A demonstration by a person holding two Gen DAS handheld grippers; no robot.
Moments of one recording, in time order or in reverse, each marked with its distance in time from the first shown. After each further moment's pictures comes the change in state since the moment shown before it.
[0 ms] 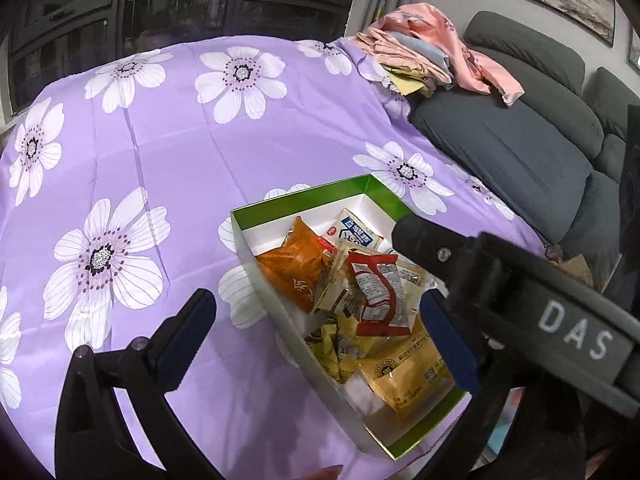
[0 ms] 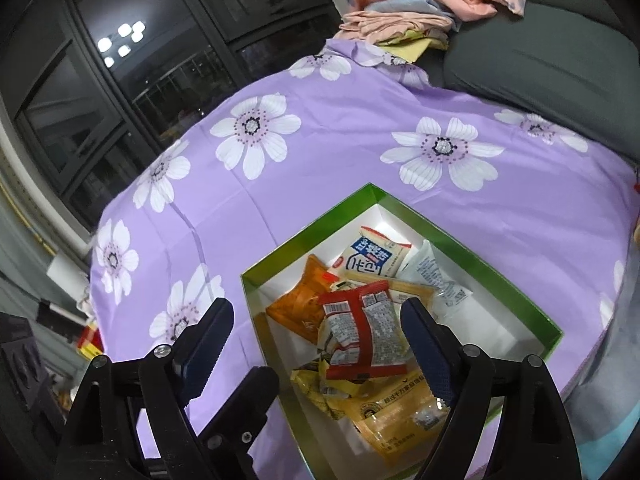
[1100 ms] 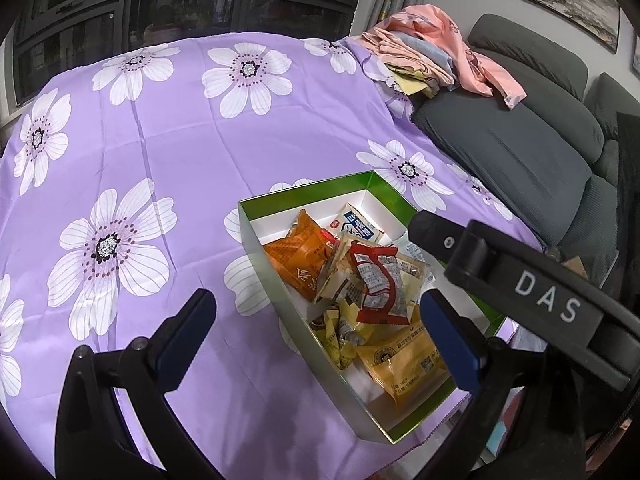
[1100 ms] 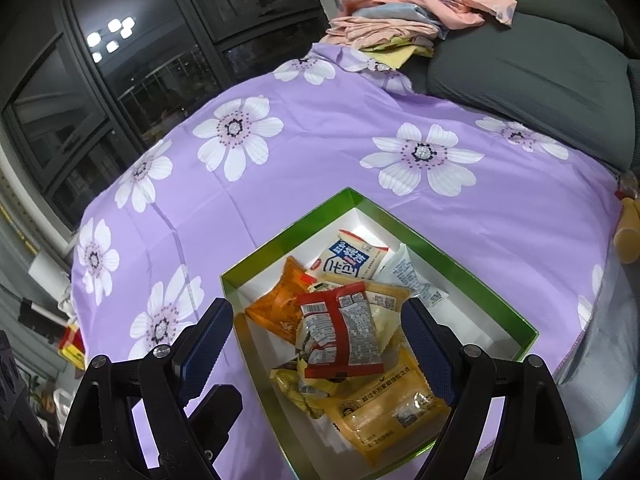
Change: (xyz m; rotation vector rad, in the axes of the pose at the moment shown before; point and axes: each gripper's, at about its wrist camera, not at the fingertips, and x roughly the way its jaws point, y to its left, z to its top) left arm -0.009 0.000 -0.006 -0.023 0.009 0.010; right arm -0.005 -0.002 0.000 -0.005 -0.012 -0.082
